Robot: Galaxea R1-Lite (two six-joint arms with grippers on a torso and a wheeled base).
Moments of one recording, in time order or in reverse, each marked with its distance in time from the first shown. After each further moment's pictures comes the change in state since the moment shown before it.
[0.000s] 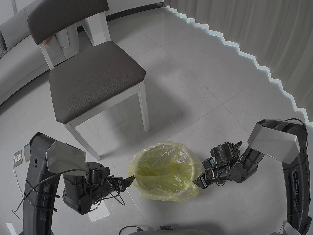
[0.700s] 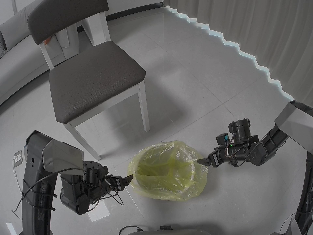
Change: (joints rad) left arm 0.005 -0.030 0.031 -0.014 0.001 -0.001; right arm -0.072 -0.257 0.031 0.045 -0.001 -0.028
